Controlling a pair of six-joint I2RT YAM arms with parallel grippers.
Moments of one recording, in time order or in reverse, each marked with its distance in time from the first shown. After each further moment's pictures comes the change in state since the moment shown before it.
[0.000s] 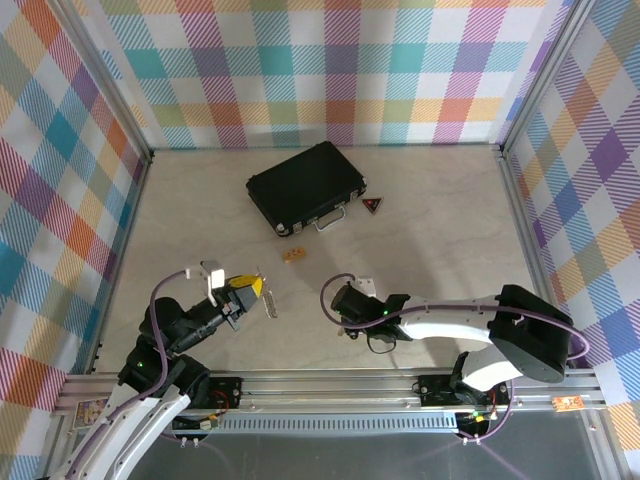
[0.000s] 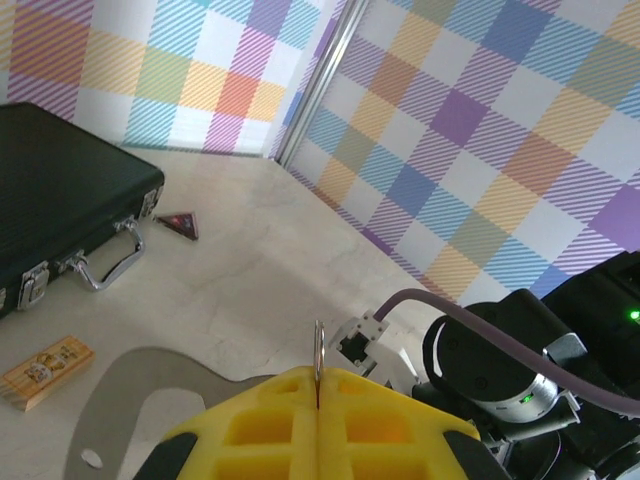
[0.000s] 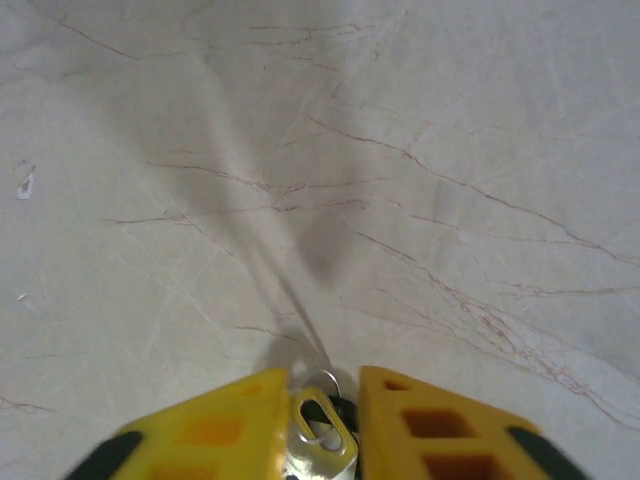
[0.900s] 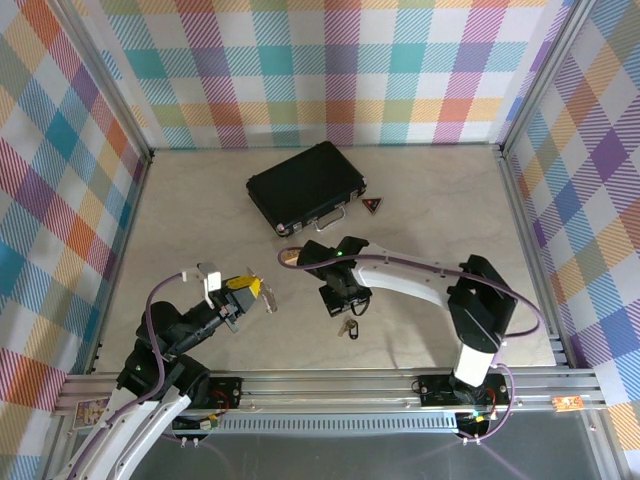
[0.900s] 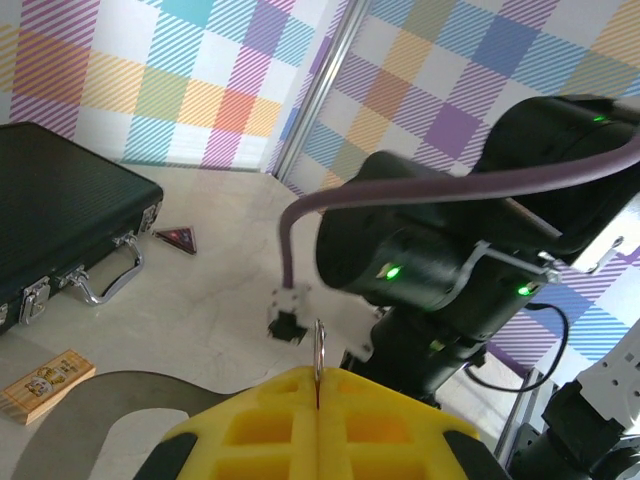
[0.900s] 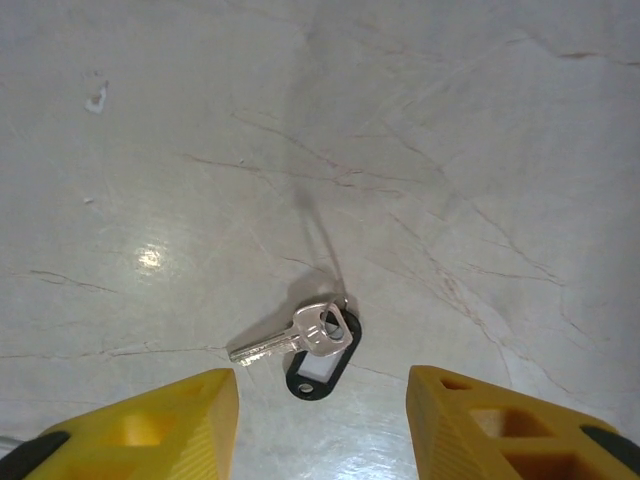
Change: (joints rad) left arm 0.000 -0.038 -0.009 0.000 -0.006 0.000; right arm -0.106 0.346 0.689 -0.761 -0.195 -0.350
